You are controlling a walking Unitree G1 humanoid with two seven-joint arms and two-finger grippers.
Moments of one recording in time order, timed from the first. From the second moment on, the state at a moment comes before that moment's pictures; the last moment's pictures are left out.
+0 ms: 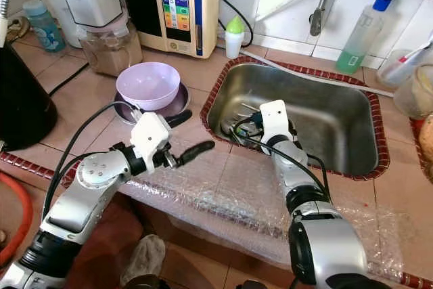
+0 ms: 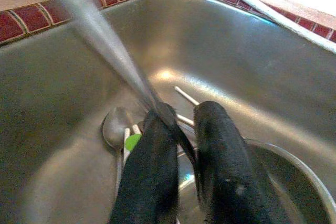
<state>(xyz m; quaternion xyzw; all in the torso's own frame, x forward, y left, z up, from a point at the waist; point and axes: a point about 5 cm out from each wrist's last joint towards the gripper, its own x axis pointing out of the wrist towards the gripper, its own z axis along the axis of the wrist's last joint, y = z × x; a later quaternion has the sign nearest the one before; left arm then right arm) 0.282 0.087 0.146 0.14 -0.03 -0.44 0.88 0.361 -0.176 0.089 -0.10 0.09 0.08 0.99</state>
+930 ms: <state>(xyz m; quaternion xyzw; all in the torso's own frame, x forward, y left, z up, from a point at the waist) 0.283 0.087 0.137 0.15 0.01 -0.44 0.88 0.364 -0.195 0.087 0.06 0.12 -0.02 0.99</state>
